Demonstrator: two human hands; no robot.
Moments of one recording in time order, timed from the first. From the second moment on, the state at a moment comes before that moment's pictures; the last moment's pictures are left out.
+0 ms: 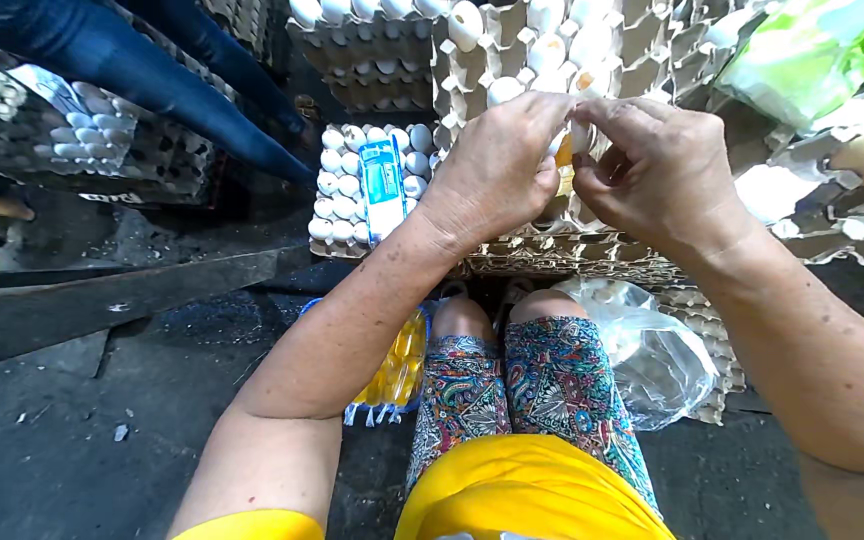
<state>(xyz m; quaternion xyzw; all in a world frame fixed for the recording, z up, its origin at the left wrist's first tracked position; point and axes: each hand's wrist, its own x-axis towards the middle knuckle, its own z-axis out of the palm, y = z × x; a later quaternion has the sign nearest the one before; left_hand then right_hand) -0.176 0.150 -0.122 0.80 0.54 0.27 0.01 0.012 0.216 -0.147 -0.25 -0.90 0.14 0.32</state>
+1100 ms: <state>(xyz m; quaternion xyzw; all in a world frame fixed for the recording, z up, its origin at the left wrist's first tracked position) -0.214 0.205 -0.085 0.75 0.52 0.36 0.19 0.056 0.224 -0.101 -0.31 -0.50 0.74 0.34</state>
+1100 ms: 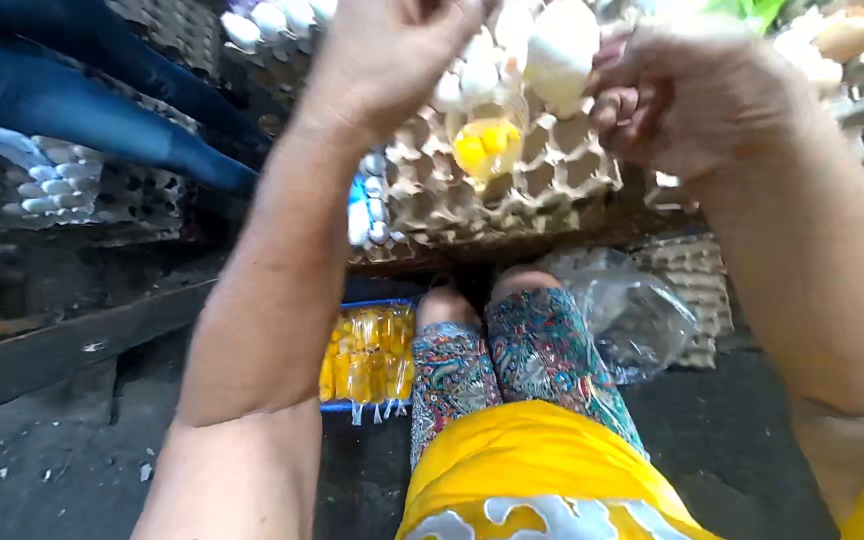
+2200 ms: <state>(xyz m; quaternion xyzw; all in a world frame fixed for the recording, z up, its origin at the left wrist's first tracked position) -0.247 0.231 -0.143 0.74 0.62 0.19 0.18 0.142 0.156 -0.183 -0.36 -0.86 0.28 0.22</state>
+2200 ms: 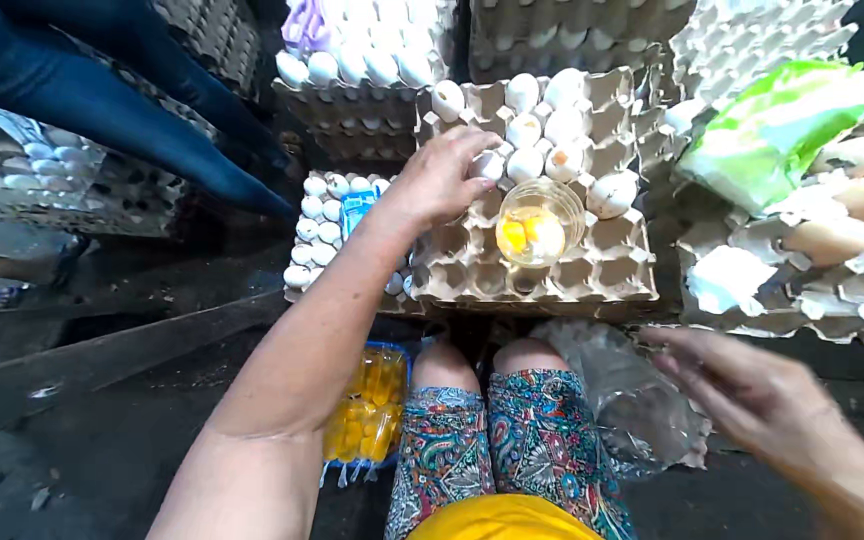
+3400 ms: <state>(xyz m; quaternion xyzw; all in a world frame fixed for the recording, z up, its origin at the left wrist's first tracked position) -0.251 0.207 -0.141 0.50 0.50 0.56 0.43 0.041 0.260 -0.159 -0.46 -0.86 0.12 0.21</state>
